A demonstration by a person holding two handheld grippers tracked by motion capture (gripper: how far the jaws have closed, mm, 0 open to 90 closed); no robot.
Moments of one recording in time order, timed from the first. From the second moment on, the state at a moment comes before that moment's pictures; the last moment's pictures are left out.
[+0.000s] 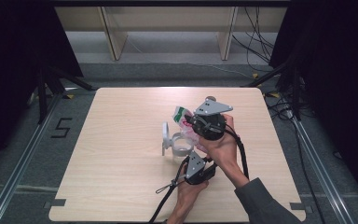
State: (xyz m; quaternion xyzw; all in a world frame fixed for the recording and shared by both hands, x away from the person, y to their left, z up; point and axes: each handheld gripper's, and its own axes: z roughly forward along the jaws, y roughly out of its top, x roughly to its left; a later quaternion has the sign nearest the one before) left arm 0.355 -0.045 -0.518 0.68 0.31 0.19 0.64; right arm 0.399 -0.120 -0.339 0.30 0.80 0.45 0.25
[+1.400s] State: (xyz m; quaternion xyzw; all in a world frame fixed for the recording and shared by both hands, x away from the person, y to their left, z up) left arm 0.355 -0.042 -0.516 0.68 0.30 0.18 0.64; right arm 0.403 -0.109 -0.344 0.30 0.81 0.45 0.24
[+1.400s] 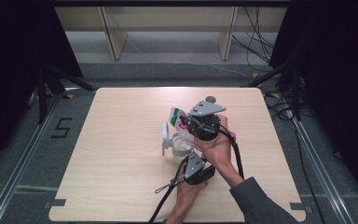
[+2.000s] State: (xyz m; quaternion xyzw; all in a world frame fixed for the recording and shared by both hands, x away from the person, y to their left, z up) left arm 0.355 -0.043 -0.516 0.68 0.30 0.18 0.64; right arm 0.404 -0.107 -0.347 0.30 0.81 0.45 0.24
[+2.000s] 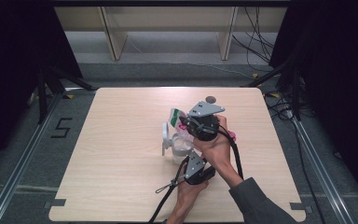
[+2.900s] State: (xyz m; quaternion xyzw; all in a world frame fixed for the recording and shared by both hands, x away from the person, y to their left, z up) left arm 0.357 -0.043 -0.516 0.67 0.30 0.18 0.65; right arm 0.406 -0.103 -0.348 0.29 0.81 0.45 0.24
